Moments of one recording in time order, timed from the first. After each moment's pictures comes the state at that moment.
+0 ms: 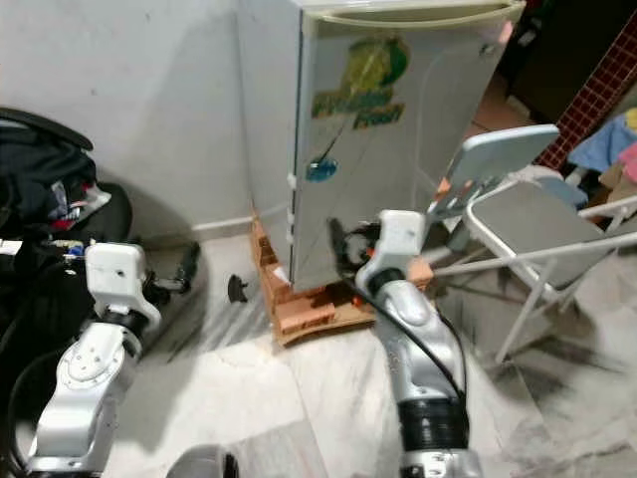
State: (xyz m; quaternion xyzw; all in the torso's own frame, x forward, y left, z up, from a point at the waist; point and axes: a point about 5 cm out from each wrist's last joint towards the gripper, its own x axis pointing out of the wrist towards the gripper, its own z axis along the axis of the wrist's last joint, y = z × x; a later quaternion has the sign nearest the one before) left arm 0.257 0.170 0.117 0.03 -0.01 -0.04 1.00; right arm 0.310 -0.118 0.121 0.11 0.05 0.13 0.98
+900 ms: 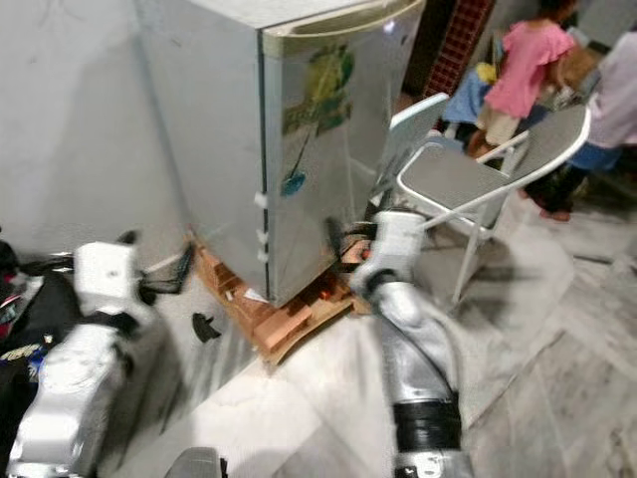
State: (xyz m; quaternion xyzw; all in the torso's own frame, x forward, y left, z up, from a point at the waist) left arm 0.251 0.178 0.120 0.04 -0.01 -0.05 1.00; right arm 0.307 -0.114 0.122 0.12 0.04 0.13 0.98
